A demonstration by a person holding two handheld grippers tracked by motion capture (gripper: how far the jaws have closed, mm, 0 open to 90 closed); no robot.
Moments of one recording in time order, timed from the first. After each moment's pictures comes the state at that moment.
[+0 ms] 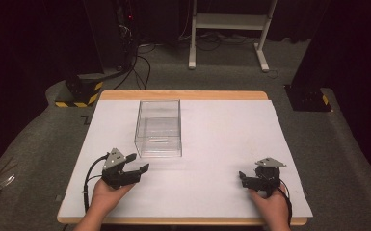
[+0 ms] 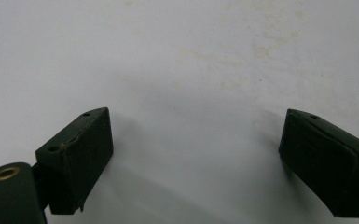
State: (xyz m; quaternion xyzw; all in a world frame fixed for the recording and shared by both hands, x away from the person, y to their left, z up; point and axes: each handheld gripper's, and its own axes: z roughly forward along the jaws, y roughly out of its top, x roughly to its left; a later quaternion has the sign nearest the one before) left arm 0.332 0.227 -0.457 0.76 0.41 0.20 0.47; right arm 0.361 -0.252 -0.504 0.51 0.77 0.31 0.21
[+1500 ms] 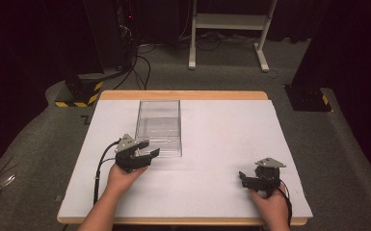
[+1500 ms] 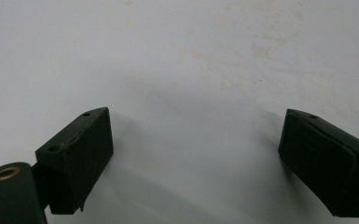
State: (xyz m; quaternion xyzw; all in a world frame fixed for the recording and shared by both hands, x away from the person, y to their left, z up) left arm 0.383 0.208 -0.463 0.74 0.40 0.18 0.51; right arm 0.360 -0.251 -0.504 0.51 0.77 0.31 0.22
